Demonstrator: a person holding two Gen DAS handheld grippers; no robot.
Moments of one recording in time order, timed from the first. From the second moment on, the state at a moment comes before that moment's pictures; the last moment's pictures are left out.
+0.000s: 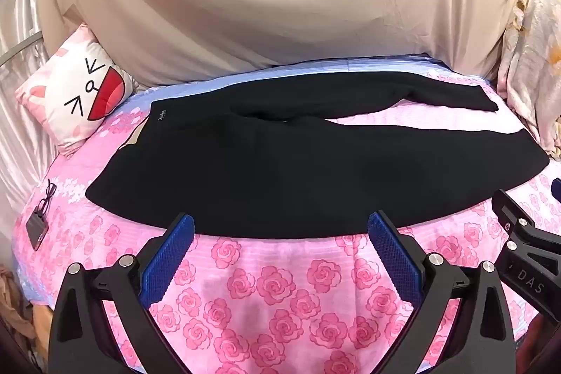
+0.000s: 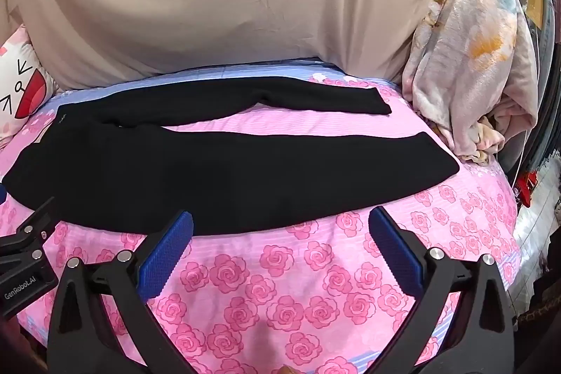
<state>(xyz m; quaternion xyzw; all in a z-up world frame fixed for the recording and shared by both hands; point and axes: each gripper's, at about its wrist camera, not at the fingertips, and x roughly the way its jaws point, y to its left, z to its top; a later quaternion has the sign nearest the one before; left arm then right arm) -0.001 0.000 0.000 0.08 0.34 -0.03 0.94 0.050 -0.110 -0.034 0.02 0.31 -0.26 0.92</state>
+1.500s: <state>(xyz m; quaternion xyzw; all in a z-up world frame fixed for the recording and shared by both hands) 0.013 -0.001 -0.013 0.09 0.36 -0.03 0.93 0.055 -0.115 -0.049 0.03 0.32 -0.26 0.91</state>
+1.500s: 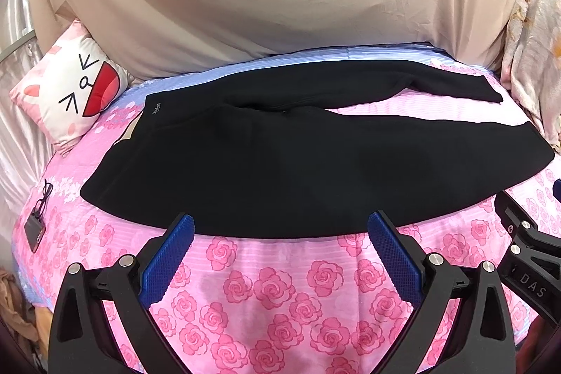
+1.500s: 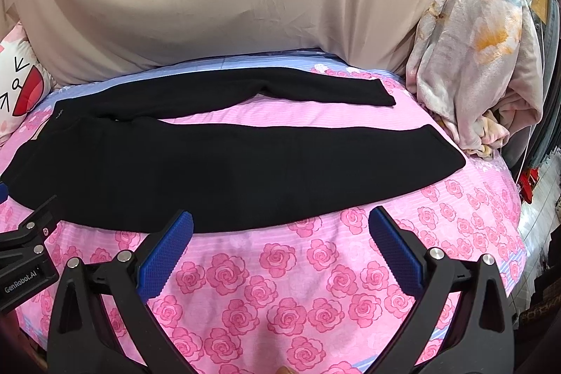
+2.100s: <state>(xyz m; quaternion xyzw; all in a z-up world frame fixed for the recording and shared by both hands) 0.014 -0.002 -0.014 0.09 0.36 -0.03 0.93 0.057 -0.115 -0.051 0.03 0.32 -0.26 0.91</state>
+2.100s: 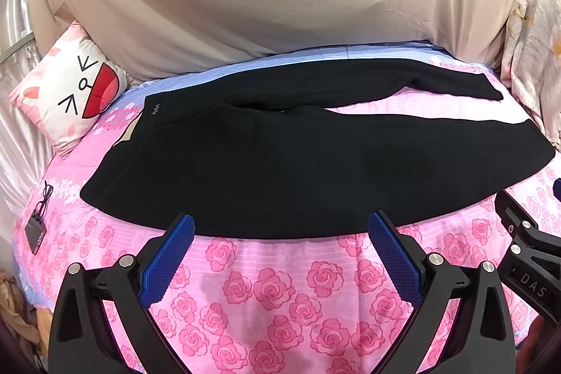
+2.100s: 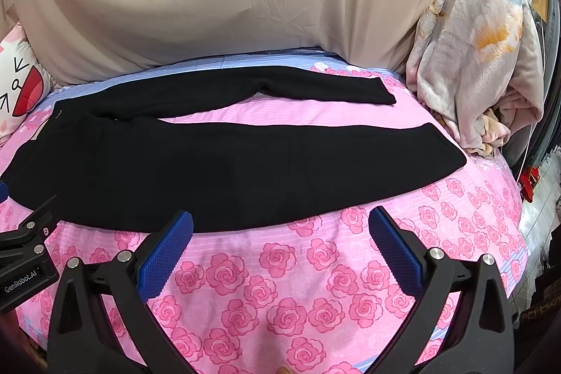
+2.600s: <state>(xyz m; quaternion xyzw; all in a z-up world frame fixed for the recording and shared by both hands) 0.020 -0.003 -0.016 0.09 0.37 -0.03 0.92 0.059 -0.117 -0.055 0.03 0.33 -0.26 0.91</state>
